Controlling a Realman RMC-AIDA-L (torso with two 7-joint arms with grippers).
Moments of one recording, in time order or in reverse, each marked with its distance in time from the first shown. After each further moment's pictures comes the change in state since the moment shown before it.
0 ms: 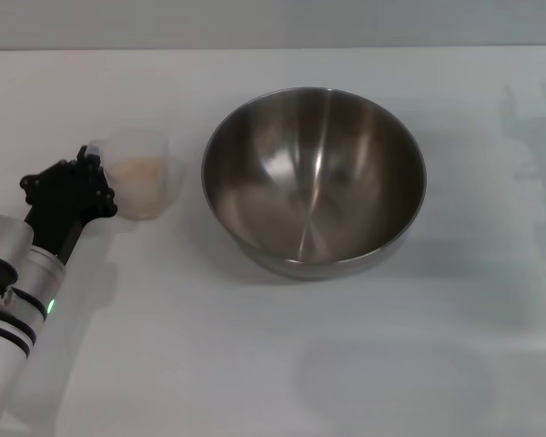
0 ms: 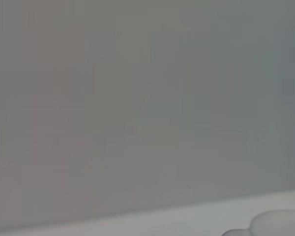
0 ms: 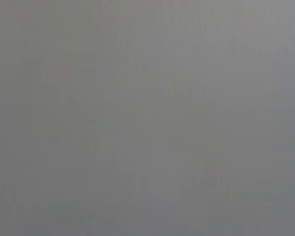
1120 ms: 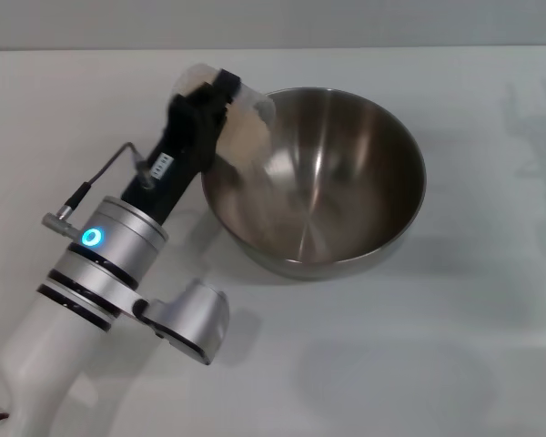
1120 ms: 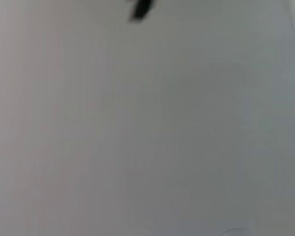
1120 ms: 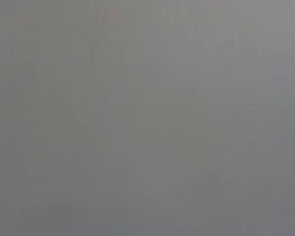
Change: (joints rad) left arm -0.096 -0.001 0.125 -0.132 0.181 0.206 1.611; right arm 0.016 0.000 0.015 -0.026 -0.002 -0.010 0.006
